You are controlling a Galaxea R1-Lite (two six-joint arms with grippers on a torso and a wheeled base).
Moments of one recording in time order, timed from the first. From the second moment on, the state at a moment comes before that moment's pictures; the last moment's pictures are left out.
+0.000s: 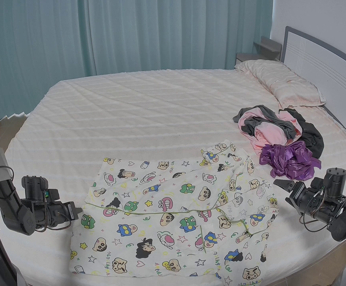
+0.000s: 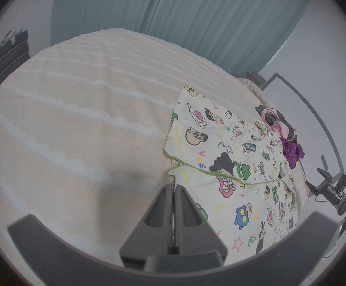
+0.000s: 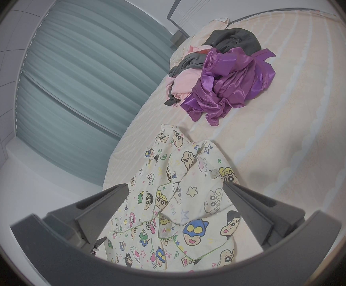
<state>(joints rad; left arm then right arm) 0.12 2.09 -0.37 -0.96 -0.33 -0.25 0.08 1.98 -0.17 -1.39 0.21 0.83</state>
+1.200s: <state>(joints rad) 0.15 2.15 -0.43 -0.96 -0.34 -0.37 0.05 2.18 -0.20 -1.39 0.21 0.70</state>
